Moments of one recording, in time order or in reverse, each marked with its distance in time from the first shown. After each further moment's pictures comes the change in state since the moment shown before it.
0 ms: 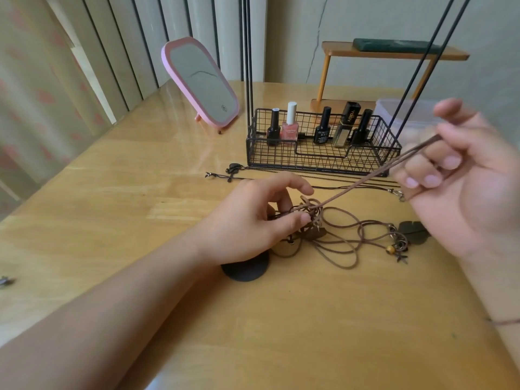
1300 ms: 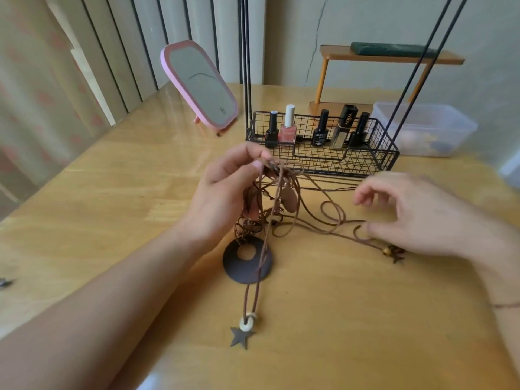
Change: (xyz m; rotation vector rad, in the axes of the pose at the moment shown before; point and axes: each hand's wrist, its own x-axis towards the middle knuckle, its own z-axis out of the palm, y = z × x) left_hand 0.005 0.003 -0.013 -0.543 0.306 -0.059; right_hand 0.004 0.002 -0.023 -1.608 -0.523 0.098
